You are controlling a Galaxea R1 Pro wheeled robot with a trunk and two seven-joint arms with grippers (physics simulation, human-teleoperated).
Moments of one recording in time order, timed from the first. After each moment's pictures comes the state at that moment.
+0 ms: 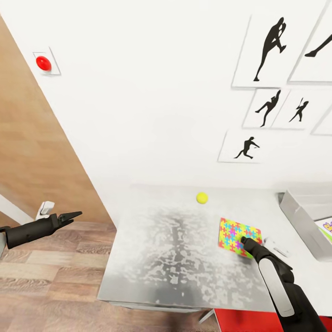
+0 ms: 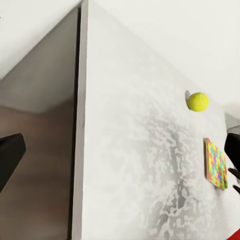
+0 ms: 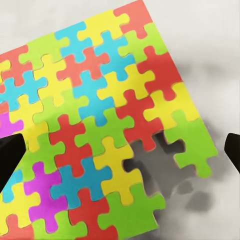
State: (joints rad) left arm -0.54 0.43 0.38 -1.19 0.39 1.02 -0.92; right arm -0.32 -0.10 -0.10 -1.38 -0.68 0.46 -0.57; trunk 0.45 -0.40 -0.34
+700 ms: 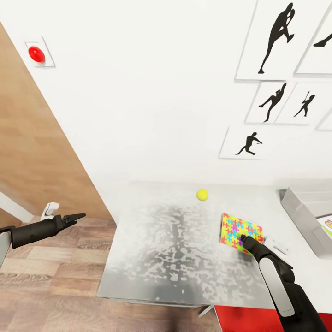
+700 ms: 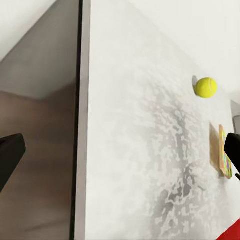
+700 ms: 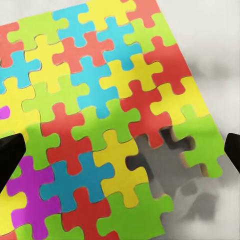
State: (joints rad) left arm -0.54 0.43 0.34 -1.19 0.39 1.02 -0.92; right arm -0.32 -0.10 -0.11 -1.40 -0.67 0.46 -0.55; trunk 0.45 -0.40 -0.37
